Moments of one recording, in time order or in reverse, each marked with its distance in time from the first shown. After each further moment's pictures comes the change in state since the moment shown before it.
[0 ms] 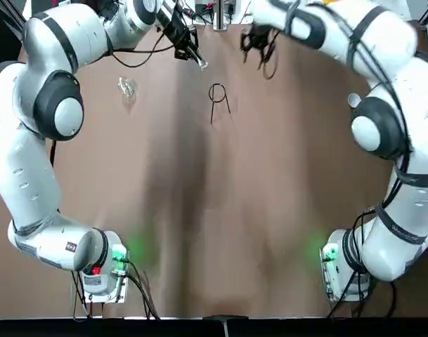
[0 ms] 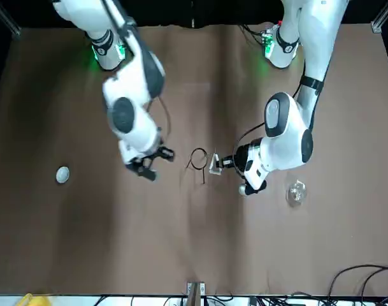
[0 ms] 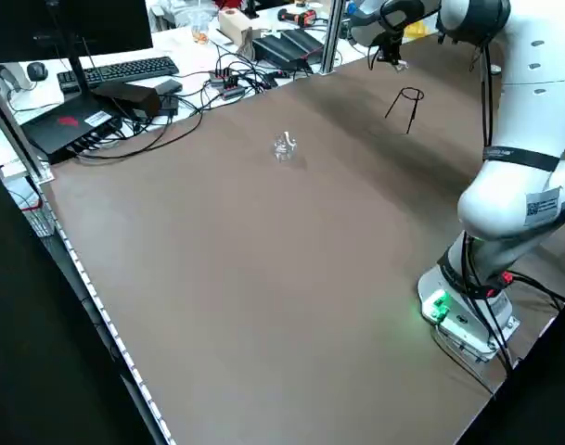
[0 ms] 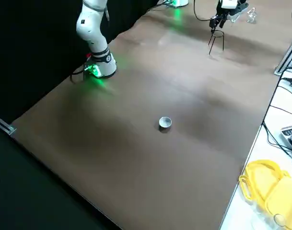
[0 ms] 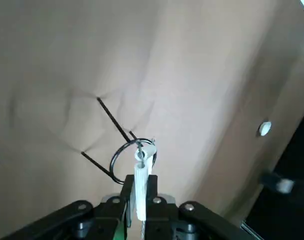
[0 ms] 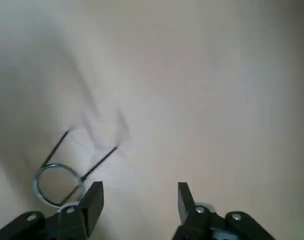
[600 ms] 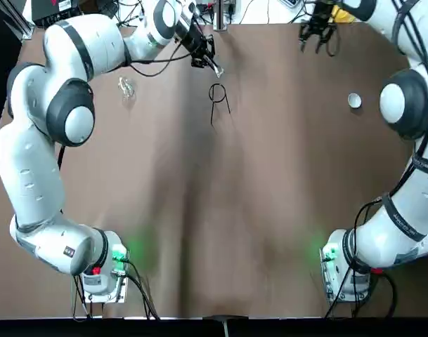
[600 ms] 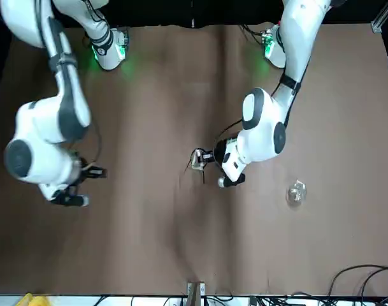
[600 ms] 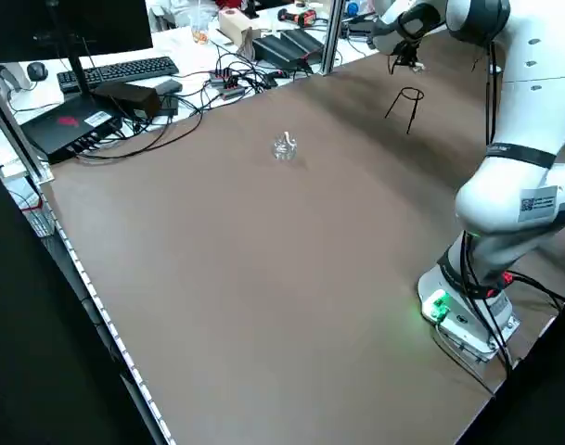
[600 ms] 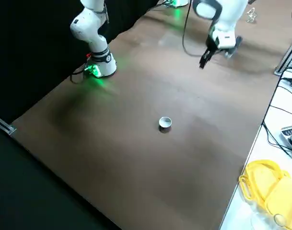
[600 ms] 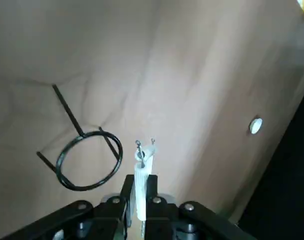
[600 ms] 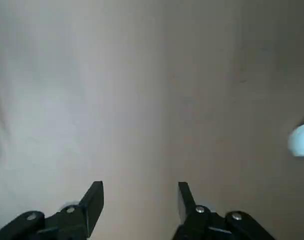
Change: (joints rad) left arm -0.112 0.044 -0.003 0.004 -0.061 0.130 -0.021; right arm -0.348 -0.032 -0.010 -0.088 -0.094 -0.062 -0.617
